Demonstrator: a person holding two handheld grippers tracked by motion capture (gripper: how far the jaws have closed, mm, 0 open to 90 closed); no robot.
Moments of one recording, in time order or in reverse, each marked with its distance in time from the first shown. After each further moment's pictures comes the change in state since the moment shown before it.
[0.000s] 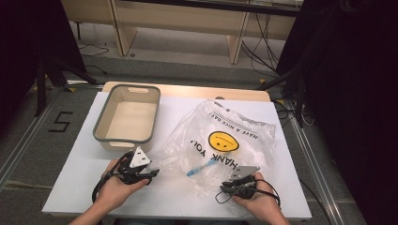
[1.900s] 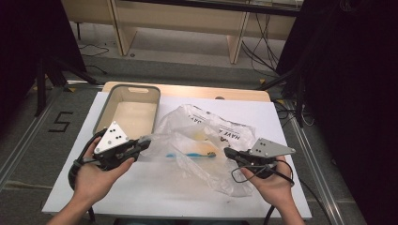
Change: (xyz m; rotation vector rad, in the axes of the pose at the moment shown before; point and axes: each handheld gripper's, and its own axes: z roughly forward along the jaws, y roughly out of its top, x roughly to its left) left arm 0.002 0.072 -0.108 -0.335 0.039 -0.033; right arm -0.005 0.072 -0.095 -0.461 -0.076 -0.019
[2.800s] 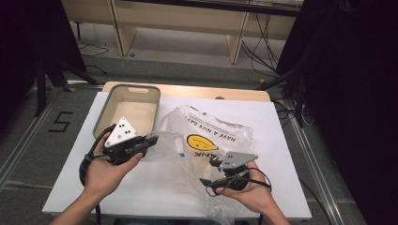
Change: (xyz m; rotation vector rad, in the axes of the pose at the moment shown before) left arm -0.004 0.006 0.019 0.007 -0.018 -0.019; right arm 0.033 -0.031 0.058 0.197 0.186 -0.035
